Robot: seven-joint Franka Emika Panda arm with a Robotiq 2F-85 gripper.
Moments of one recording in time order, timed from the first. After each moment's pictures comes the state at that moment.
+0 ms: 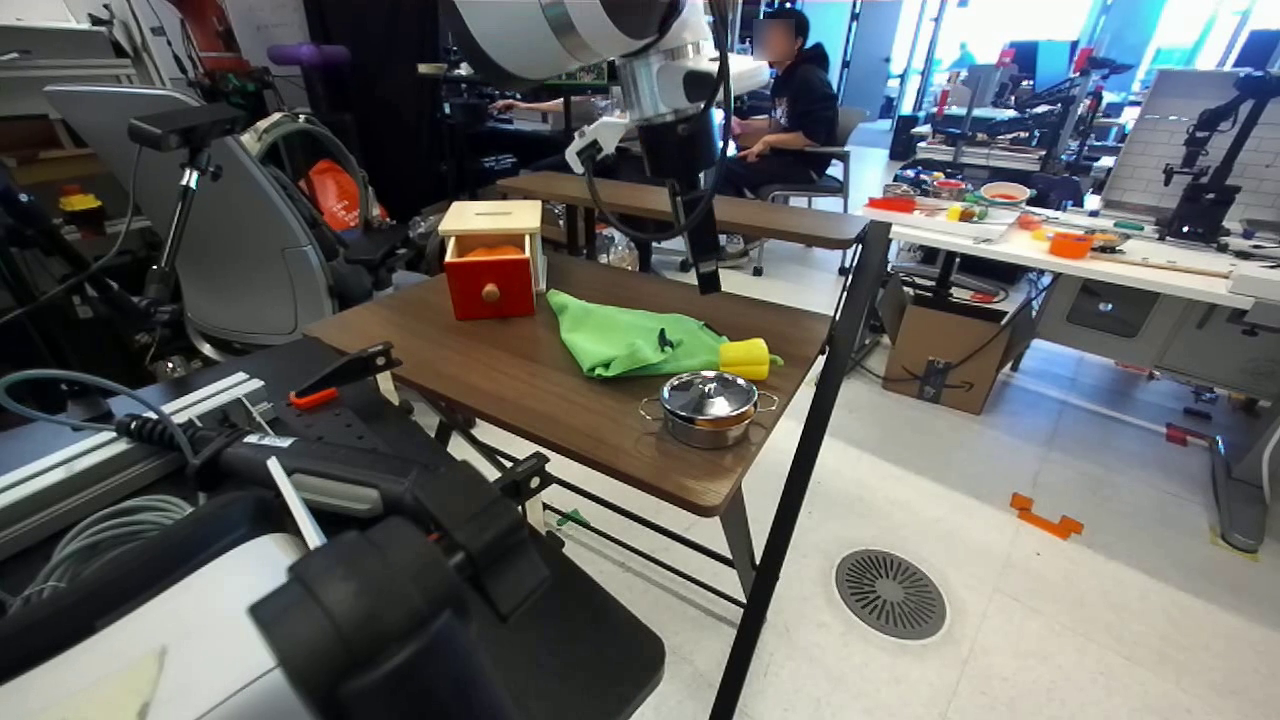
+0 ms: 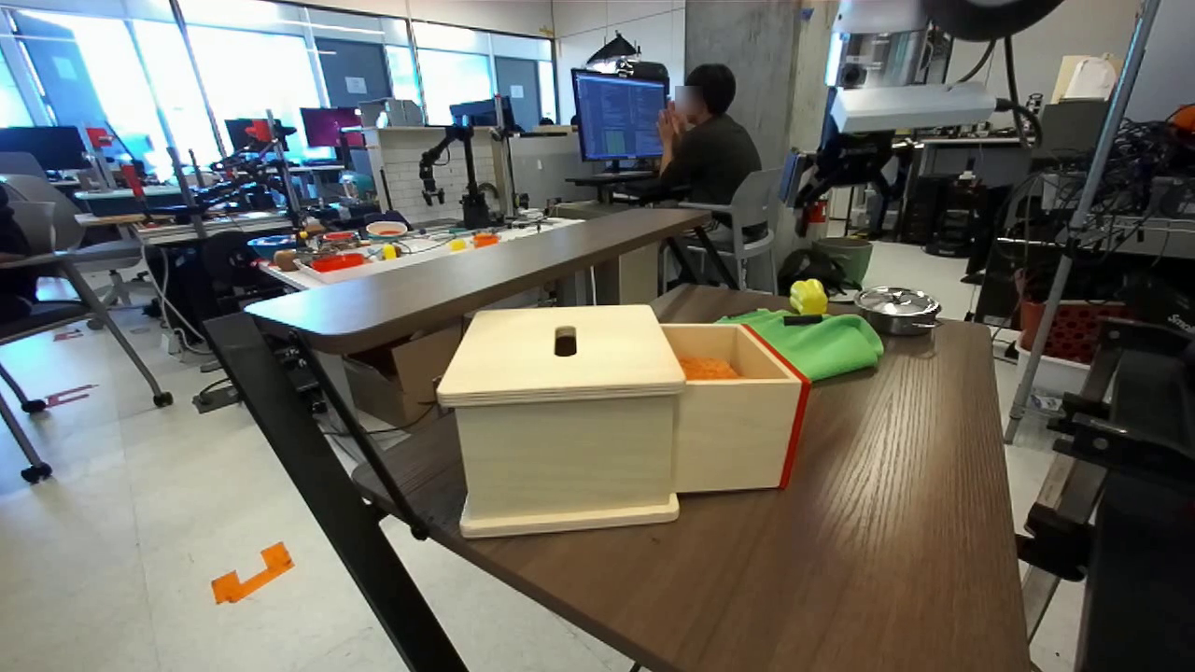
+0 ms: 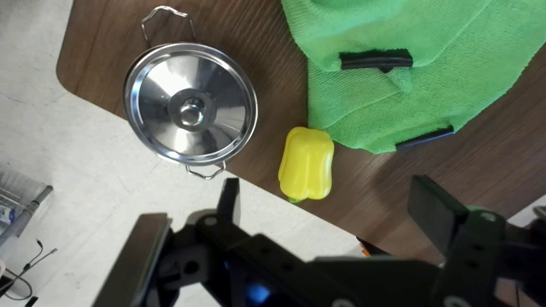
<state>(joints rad) 0.01 0.48 -0.09 -2.05 -0.37 2.67 1.01</state>
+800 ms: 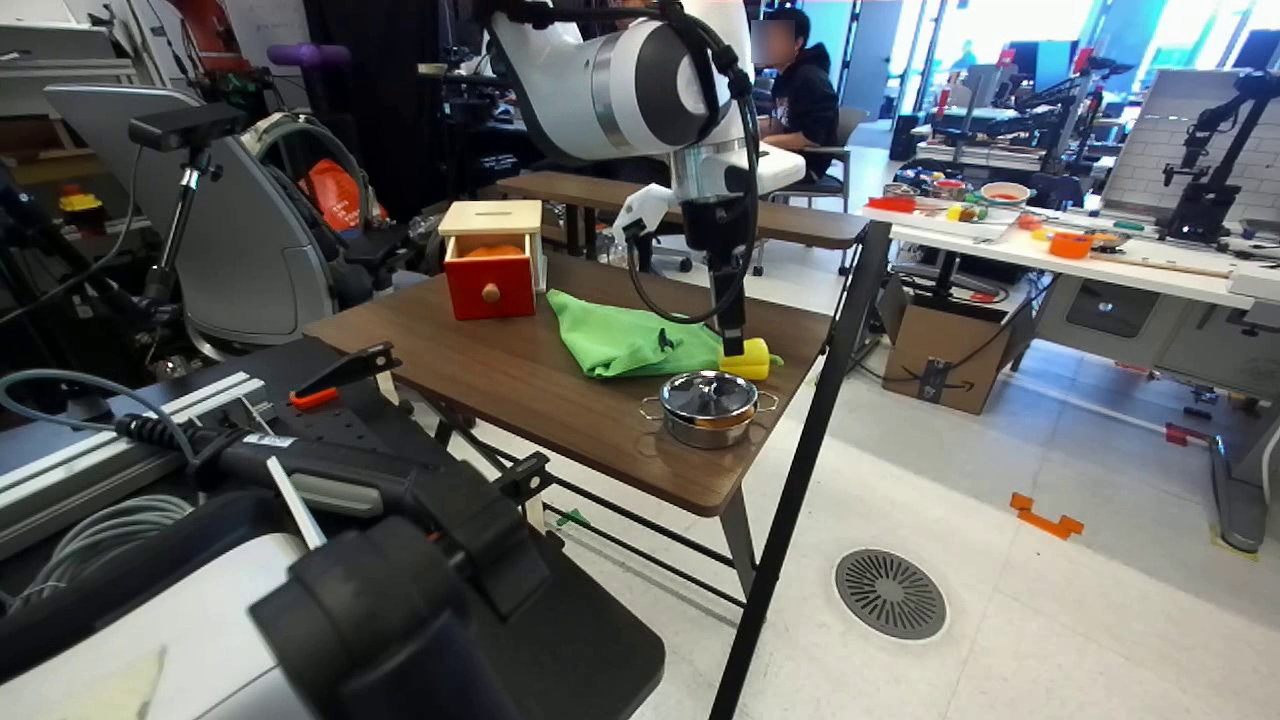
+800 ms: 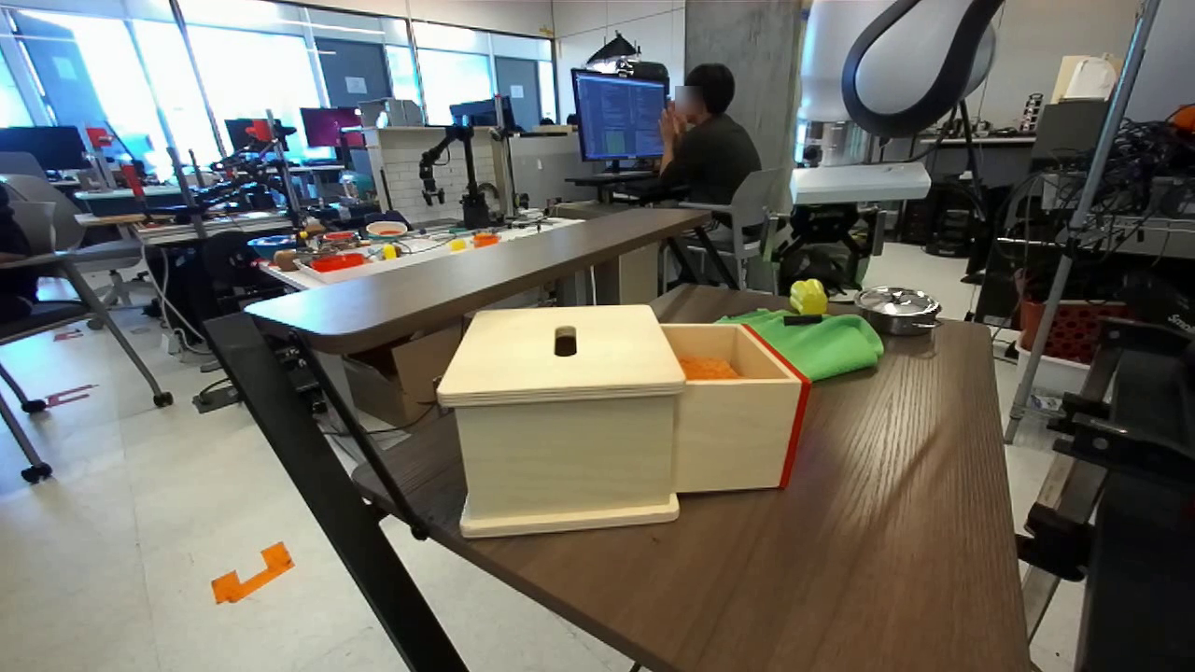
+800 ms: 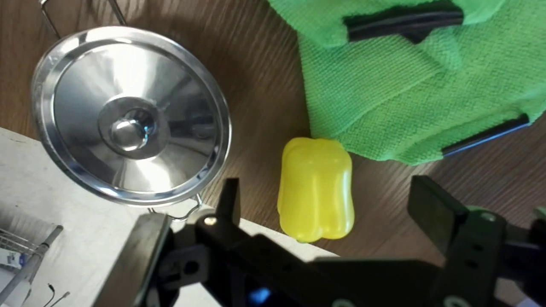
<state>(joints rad) 0.05 0.73 -0.16 -1.84 -0.17 2.67 0.94</state>
